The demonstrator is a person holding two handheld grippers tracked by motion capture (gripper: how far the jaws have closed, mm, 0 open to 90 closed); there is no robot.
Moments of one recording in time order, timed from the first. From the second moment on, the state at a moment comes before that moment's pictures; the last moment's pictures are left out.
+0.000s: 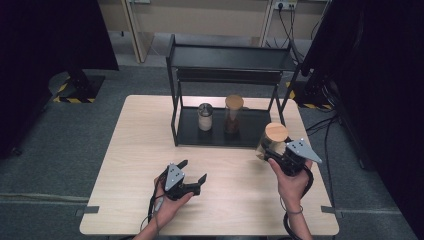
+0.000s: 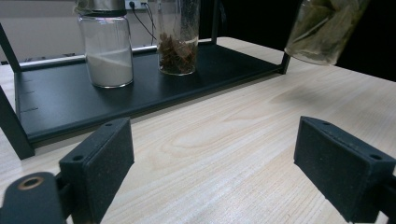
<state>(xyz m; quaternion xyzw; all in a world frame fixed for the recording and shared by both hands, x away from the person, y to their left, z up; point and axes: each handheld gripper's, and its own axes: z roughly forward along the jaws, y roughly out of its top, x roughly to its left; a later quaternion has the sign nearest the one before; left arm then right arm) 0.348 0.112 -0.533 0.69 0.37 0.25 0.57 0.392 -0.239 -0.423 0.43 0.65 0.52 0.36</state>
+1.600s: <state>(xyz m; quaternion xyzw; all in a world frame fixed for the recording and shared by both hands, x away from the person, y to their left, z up) 0.348 0.112 -0.533 0.69 0.36 0.25 0.57 0.437 -0.223 -0.409 0.44 0.65 0.51 0.36</state>
